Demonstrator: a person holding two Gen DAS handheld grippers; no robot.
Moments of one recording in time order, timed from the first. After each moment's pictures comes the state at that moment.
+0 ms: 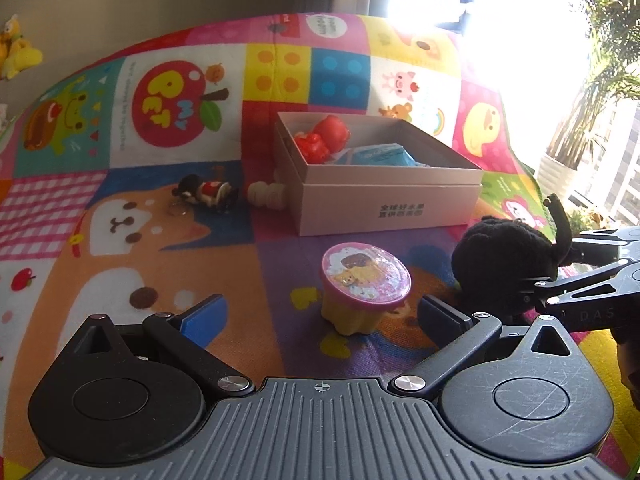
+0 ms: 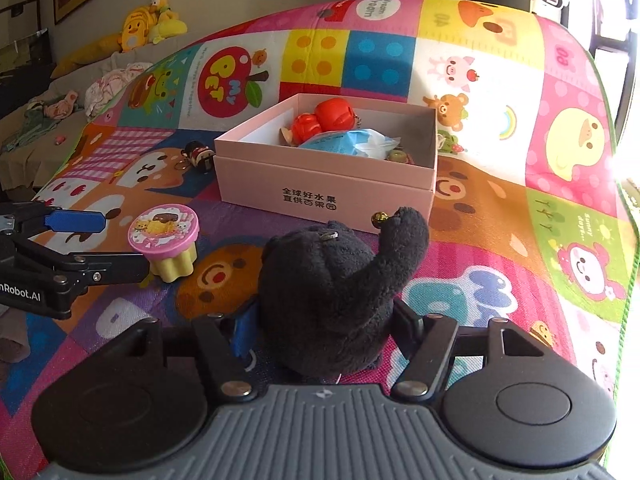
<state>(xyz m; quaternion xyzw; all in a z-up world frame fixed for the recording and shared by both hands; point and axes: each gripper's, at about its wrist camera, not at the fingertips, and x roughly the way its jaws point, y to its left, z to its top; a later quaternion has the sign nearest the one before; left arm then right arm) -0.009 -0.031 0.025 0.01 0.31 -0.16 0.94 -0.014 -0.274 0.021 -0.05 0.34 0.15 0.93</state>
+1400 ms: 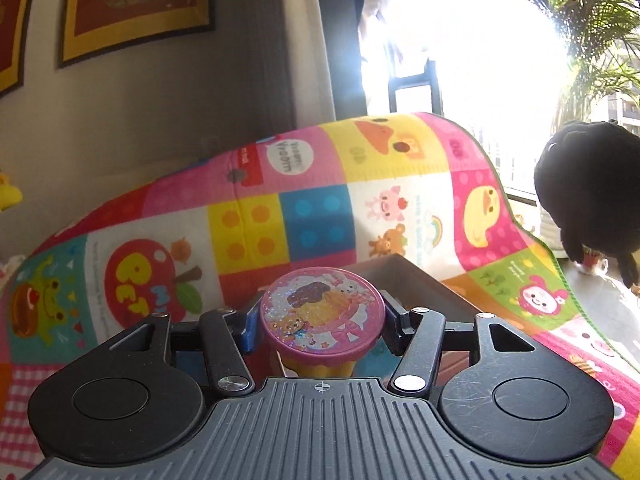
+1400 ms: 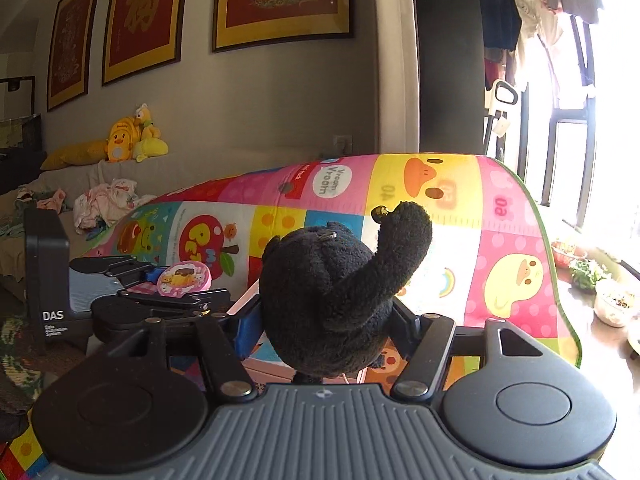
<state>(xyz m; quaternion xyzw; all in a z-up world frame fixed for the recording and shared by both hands) 0.081 -0.086 0.111 0.08 0.17 -0.17 0.97 -0.013 -0.307 0.163 -0.02 0.19 0.12 0.97</state>
